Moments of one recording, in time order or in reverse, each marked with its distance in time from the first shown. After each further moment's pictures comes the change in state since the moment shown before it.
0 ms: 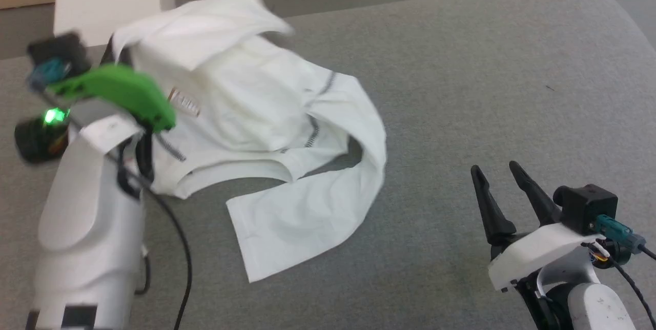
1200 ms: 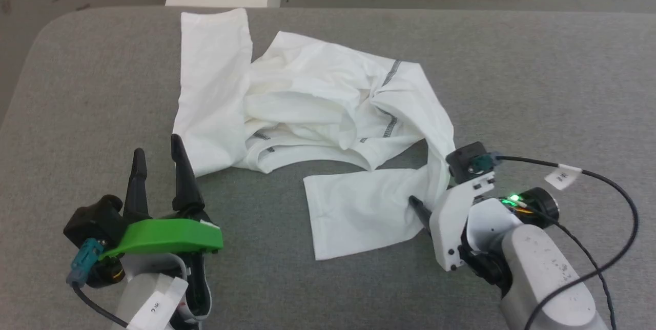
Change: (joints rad) left arm 0.533 -0.191 0.066 -0.392 -0.061 -0.064 -0.326; right arm -0.294 -0.005 0.189 0.372 -0.071 0.000 0.439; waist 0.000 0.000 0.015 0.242
